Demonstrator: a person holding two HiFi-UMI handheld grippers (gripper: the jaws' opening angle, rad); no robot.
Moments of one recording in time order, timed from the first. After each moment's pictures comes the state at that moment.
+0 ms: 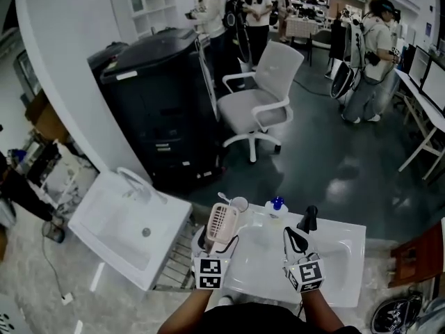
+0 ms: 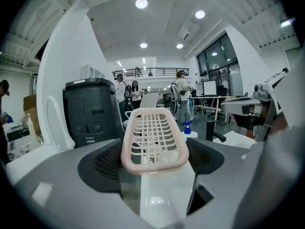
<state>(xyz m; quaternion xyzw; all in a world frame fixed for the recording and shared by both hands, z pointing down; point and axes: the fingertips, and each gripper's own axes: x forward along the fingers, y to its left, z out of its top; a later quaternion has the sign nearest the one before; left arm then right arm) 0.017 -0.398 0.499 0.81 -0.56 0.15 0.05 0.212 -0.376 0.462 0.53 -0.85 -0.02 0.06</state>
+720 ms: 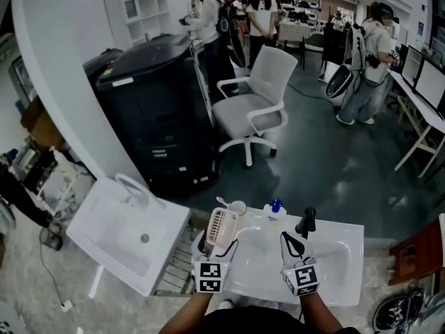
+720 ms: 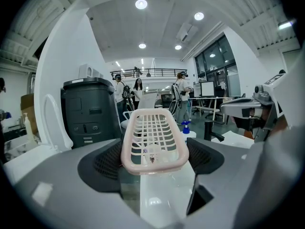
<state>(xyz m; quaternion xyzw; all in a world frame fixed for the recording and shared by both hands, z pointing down) 0.016 -0.400 0.501 0.82 -0.55 0.14 0.04 0.203 -0.370 0.468 0.54 -0.84 -0.03 0.08</state>
